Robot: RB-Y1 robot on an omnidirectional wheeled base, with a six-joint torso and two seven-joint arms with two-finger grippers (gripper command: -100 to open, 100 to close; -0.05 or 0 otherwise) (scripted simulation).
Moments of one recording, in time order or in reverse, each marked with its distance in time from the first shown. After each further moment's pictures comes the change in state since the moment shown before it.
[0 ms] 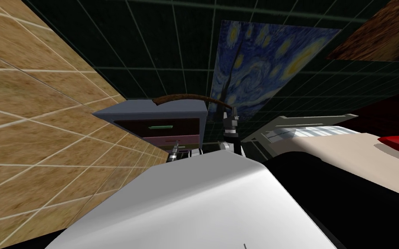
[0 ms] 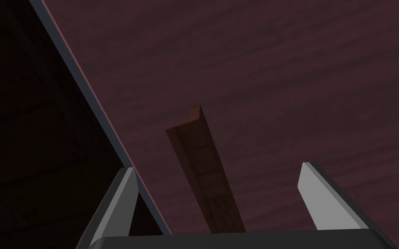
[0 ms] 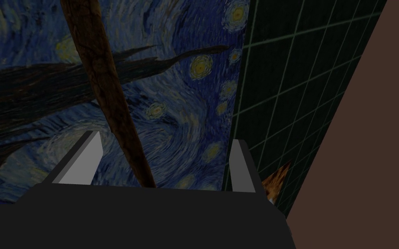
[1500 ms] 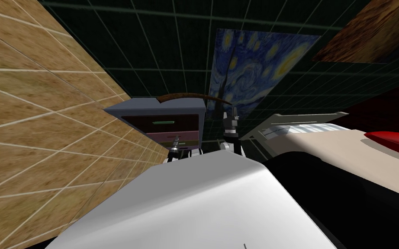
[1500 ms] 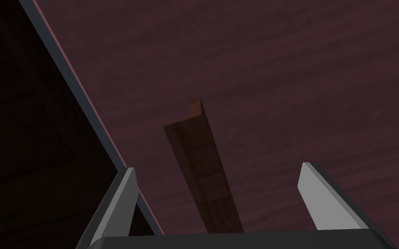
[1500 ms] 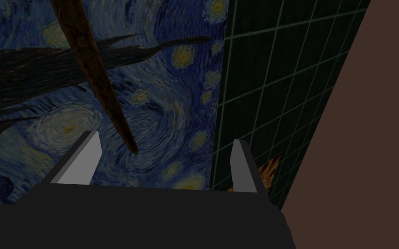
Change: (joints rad) left arm -0.186 -0.060 0.097 0.087 -0.068 0.129 0.068; right arm 0.000 0.000 0.000 0.000 0.000 0.000 0.000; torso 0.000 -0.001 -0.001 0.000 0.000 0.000
